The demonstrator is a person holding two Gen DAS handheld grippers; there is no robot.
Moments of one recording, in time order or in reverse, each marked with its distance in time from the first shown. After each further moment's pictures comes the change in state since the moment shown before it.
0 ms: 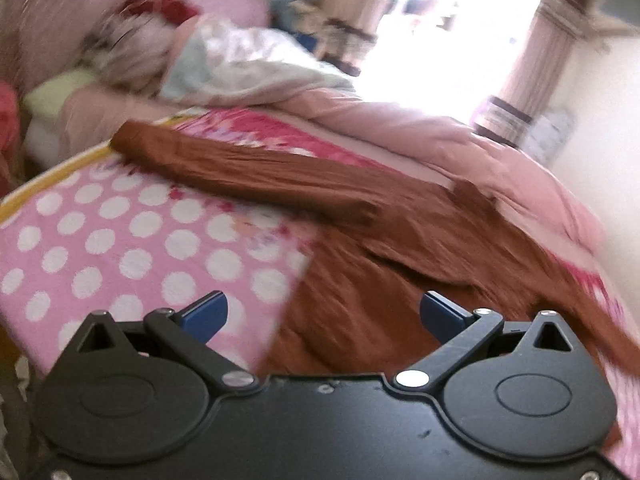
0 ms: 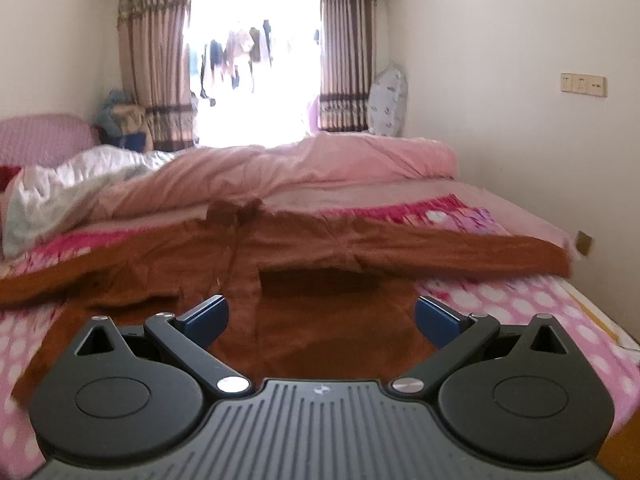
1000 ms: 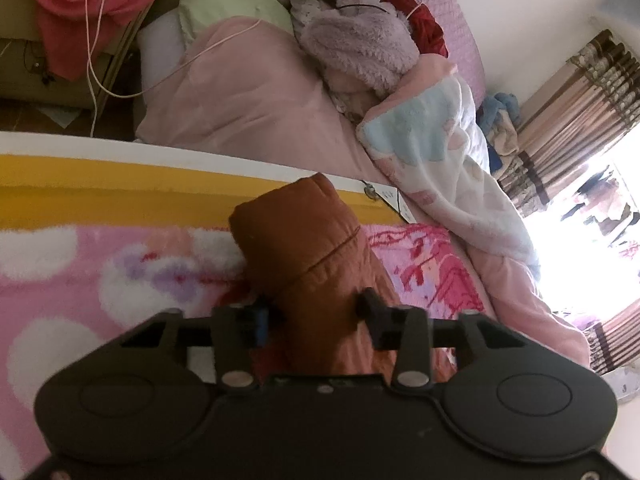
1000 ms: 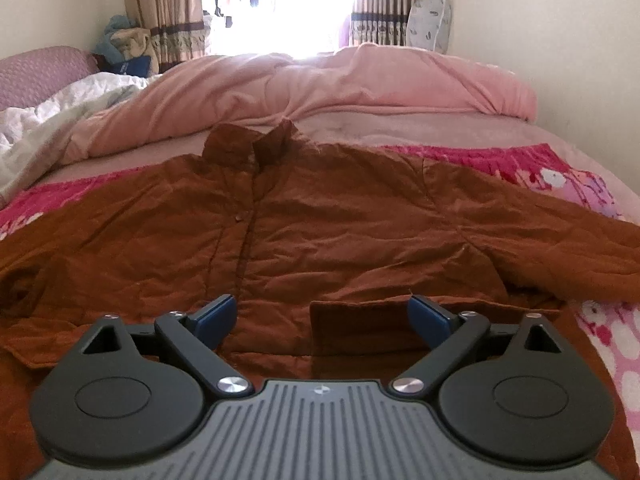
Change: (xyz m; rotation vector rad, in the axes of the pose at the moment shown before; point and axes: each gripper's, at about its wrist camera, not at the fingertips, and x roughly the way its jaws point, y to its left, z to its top) left arm 0.213 0.234 0.150 -0.670 -0.199 0.204; right arm 0.245 0.070 0.016 -0.050 0.273 0.031
